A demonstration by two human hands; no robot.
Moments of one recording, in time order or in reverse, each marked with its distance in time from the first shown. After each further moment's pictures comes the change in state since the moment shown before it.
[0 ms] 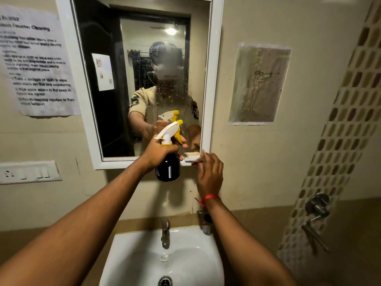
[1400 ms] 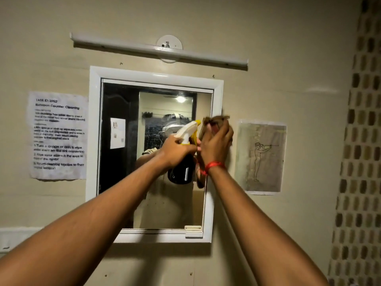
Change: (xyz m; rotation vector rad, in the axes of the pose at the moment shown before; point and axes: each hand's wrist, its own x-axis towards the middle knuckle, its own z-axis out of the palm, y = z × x) left_hand 0.098 0.159 0.005 0.157 0.066 0.220; right_hand 0.294 -0.130 -0.041 0.391 0.240 0.112
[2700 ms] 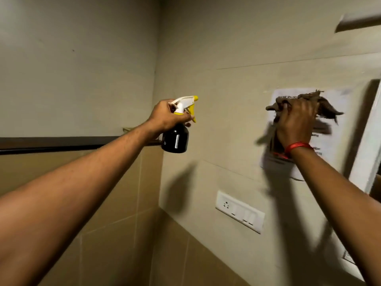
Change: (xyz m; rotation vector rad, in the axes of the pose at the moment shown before) left_hand -0.288 0.114 -0.513 0.734 0.812 -0.229; right_hand -0.207 -0.295 0.306 0.151 -0.315 -0.428
